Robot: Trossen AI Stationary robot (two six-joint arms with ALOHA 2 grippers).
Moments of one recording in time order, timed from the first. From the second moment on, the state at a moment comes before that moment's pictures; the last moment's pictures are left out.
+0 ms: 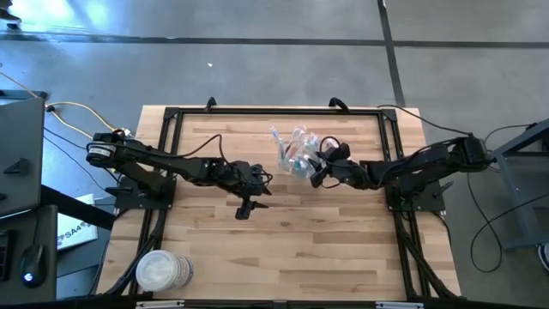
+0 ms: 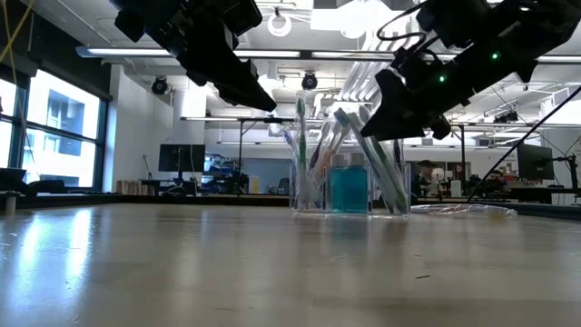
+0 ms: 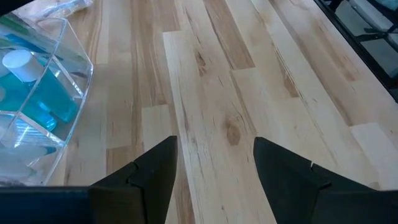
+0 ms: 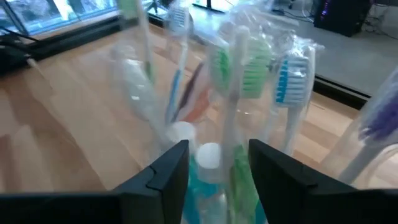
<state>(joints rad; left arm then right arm) -0.07 1.44 0.88 -0.02 0.13 0.05 0.01 1.33 0.49 0.34 0.65 0.44</state>
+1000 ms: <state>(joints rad) -0.07 1.44 0.88 -0.03 0.13 0.05 0.17 1.01 0.49 -0.16 0.32 0.53</state>
